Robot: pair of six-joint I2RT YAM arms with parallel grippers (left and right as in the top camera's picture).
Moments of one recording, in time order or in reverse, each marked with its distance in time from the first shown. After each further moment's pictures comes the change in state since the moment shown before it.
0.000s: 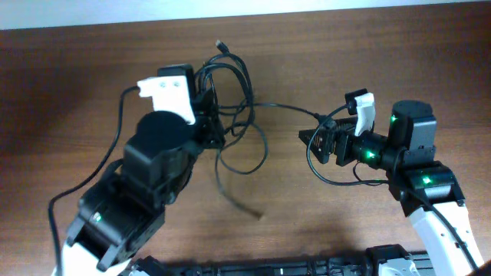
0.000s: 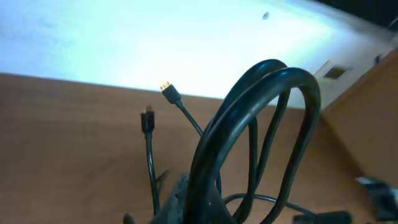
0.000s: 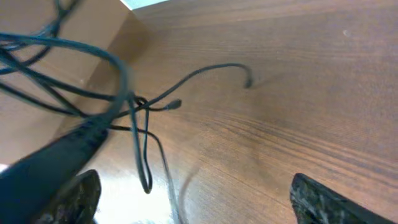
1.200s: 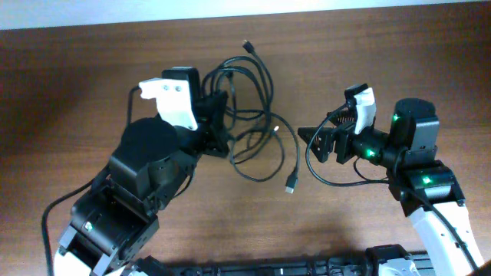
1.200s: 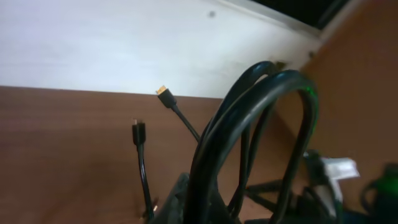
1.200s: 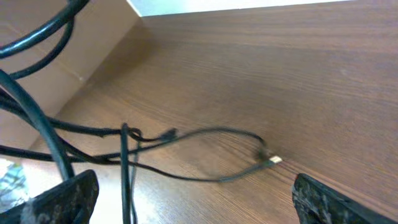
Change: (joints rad) left arm 0.000 -0.021 0.000 0.062 0.199 0.005; right arm 0.000 0.000 0.000 0.079 -0.030 -0.083
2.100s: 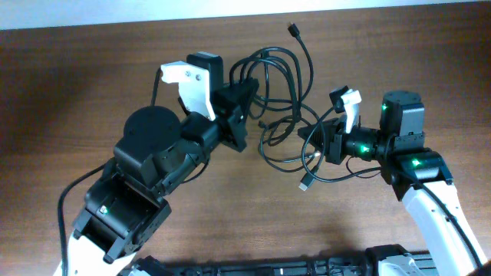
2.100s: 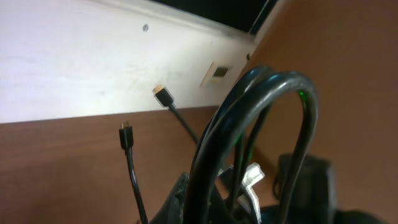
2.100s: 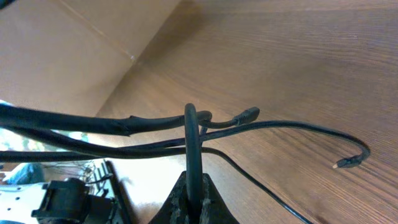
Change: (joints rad) left arm 0.000 0.057 0.000 0.182 0.187 0.044; right arm -0.002 0.122 0.000 0.003 -0.212 -0.012
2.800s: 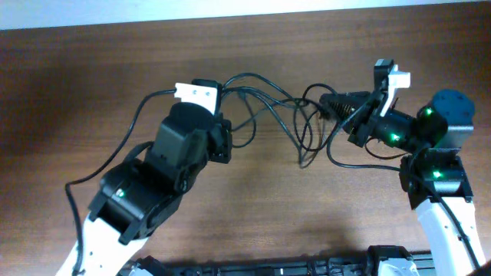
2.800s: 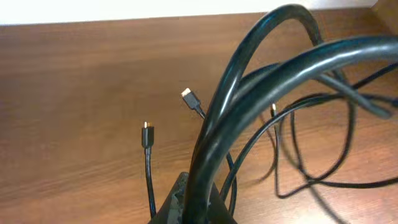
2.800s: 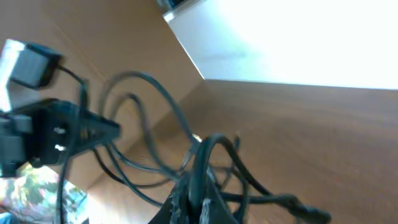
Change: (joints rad) left arm 0.000 0.066 0.000 -0.466 -0.291 0.069; right arm -0.140 -0.097 0.000 0.462 -0.129 0.310
